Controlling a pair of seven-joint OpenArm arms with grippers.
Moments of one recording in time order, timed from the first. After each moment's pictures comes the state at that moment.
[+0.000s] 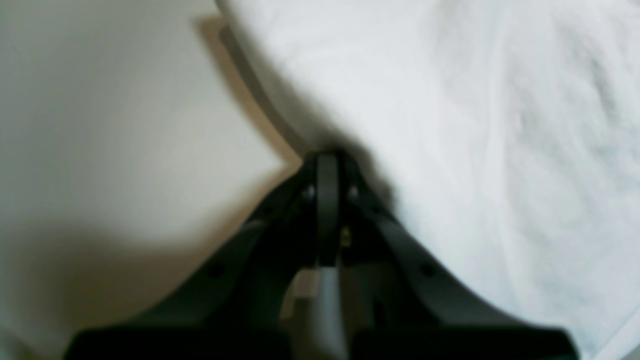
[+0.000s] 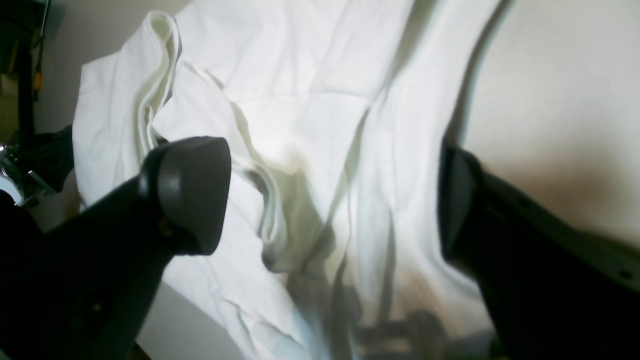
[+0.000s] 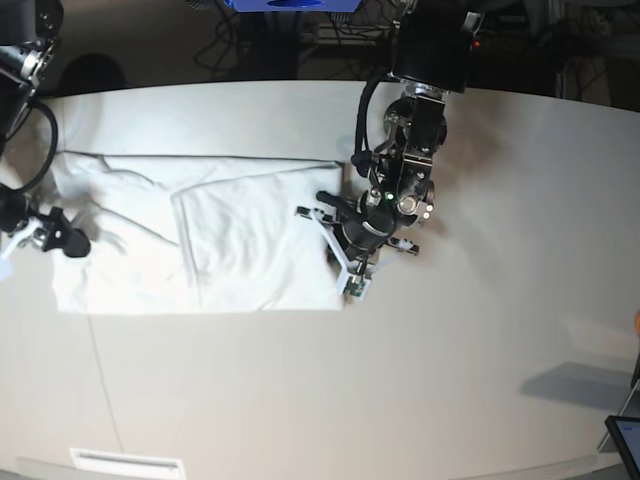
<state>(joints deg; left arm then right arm) -4.1 -1.2 11.4 84.2 -3.8 -8.5 45.2 11.6 27.2 29.4 48.0 53.9 43.2 -66.8</state>
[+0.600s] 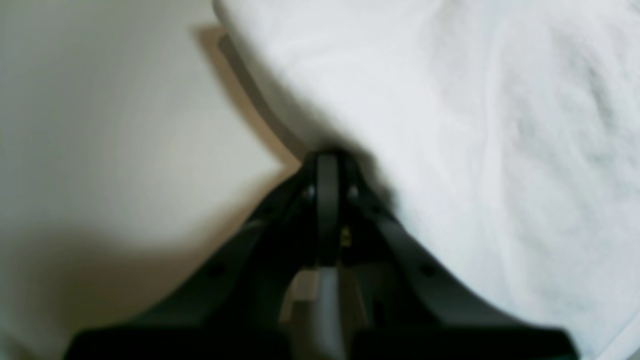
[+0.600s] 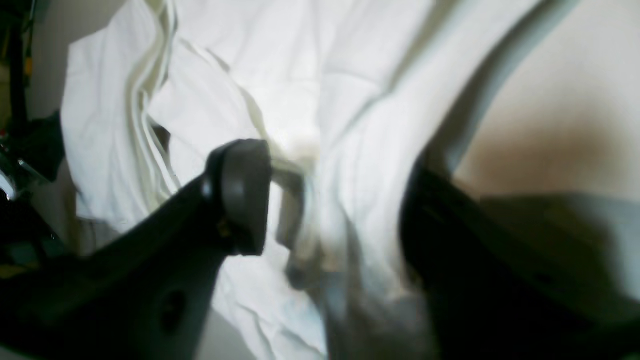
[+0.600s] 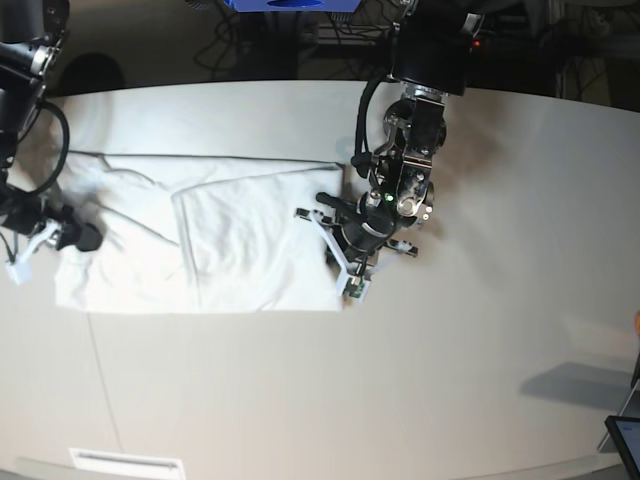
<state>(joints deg) -4.3 -1.2 11.4 83.7 -3.8 -8.6 44.7 10.6 25.6 25.5 52.4 52.9 36.1 -68.5</state>
